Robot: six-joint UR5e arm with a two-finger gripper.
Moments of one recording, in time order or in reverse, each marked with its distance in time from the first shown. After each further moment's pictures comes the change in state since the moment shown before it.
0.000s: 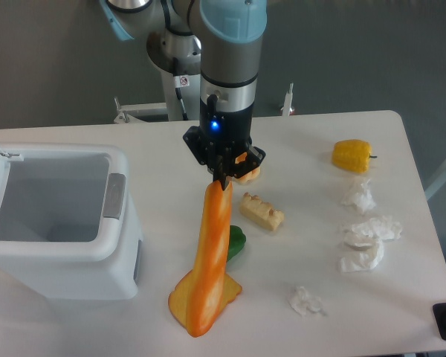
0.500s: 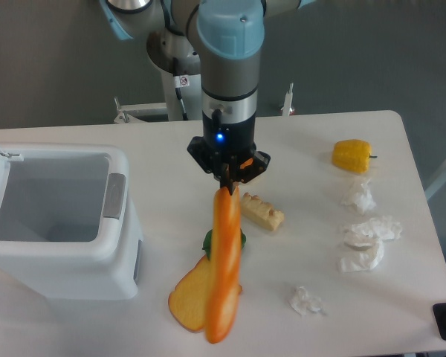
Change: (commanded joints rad) arm -0.032 -0.025 0.008 0.006 0.061 -0.006
